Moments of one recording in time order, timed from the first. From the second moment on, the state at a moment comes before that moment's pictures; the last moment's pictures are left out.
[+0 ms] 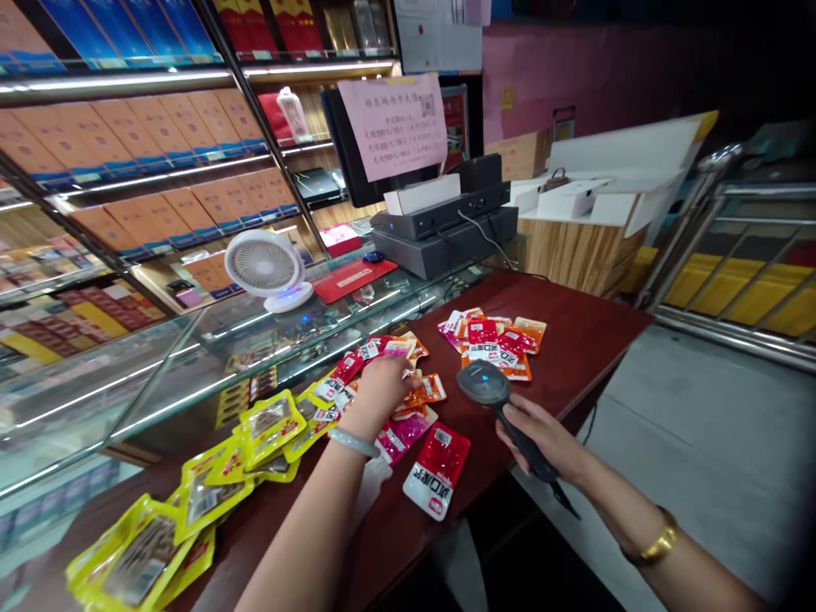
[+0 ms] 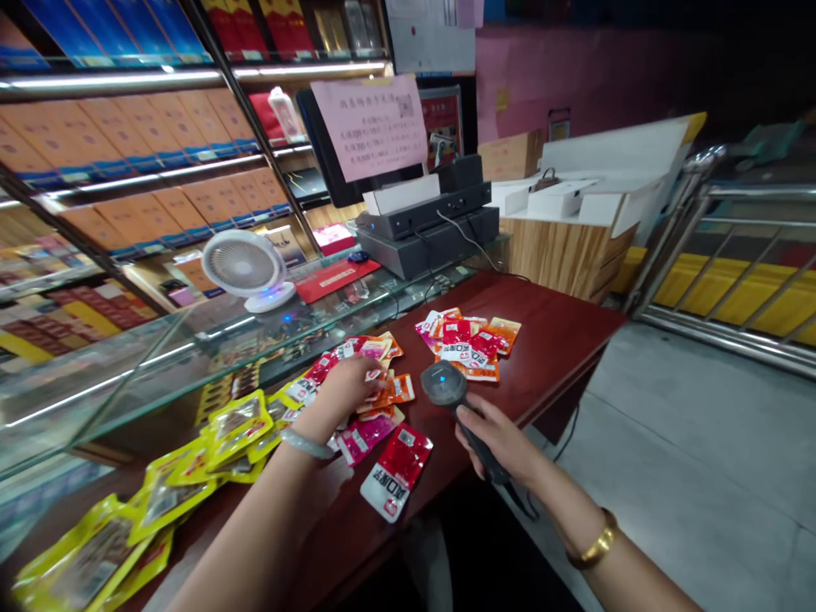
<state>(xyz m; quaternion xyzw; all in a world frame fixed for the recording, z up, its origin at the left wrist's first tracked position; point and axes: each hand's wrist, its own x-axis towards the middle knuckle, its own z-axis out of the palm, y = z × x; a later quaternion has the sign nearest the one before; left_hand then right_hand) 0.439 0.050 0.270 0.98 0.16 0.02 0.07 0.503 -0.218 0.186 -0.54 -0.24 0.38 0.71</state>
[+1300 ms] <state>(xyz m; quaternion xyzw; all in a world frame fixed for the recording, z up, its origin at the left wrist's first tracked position) 0.370 0.090 0.277 0.97 0.24 -0.07 0.07 0.472 -0.183 0.187 -0.51 -0.24 0.46 0.69</state>
